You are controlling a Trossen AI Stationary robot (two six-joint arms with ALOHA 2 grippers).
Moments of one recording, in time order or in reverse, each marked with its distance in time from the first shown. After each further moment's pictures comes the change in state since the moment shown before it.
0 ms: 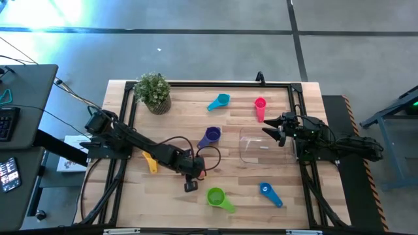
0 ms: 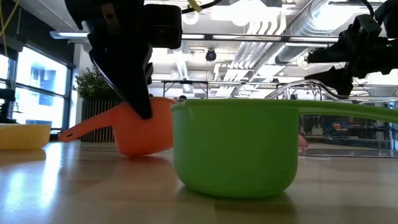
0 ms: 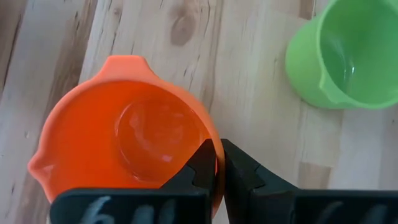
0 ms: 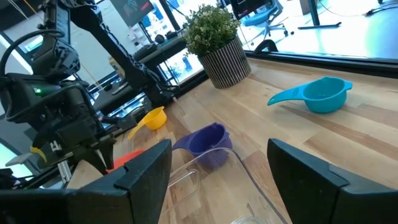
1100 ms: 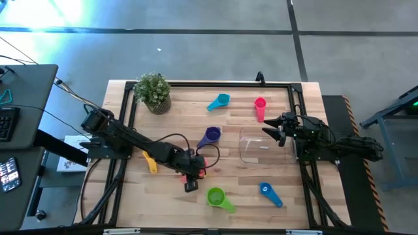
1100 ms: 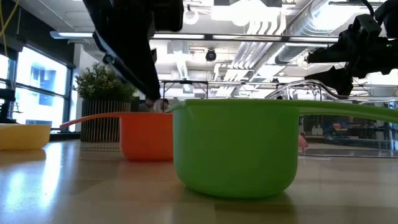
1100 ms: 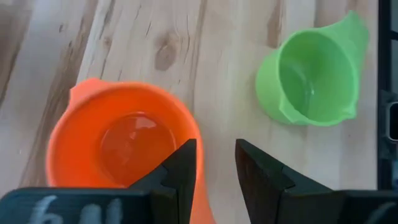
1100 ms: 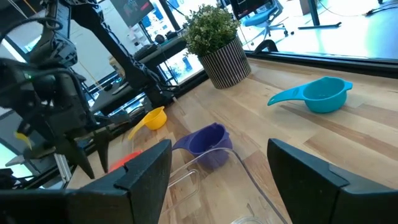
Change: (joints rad) left arm 0.000 -0.061 -0.002 0.035 0.015 -0.008; right arm 0.000 0.000 0.000 0.000 0.000 0.000
